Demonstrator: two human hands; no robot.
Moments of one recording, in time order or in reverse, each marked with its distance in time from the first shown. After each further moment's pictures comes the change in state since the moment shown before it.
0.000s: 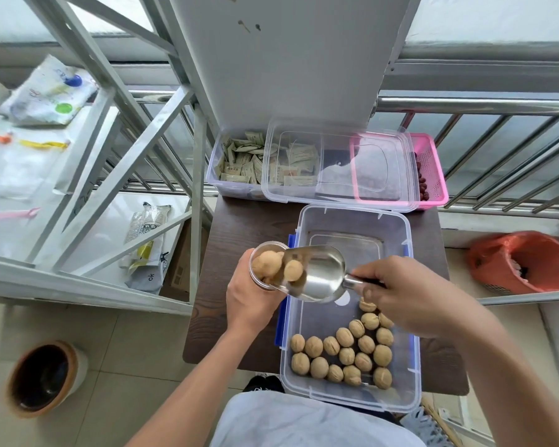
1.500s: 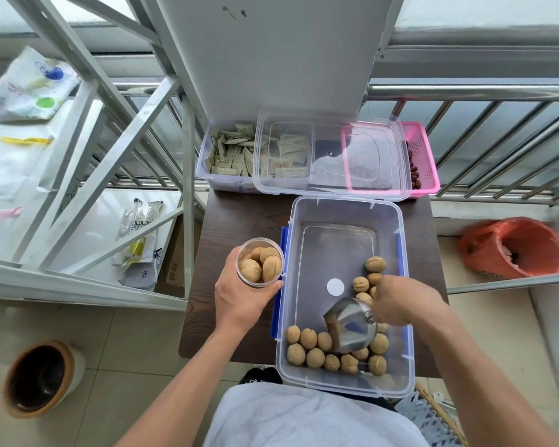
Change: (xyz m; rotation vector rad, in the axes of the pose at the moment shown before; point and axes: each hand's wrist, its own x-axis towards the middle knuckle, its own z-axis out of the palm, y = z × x) left_hand -0.005 -0.010 -0.006 0.053 0.017 -0.001; right_hand 0.040 0.063 0.052 -0.297 -0.165 0.470
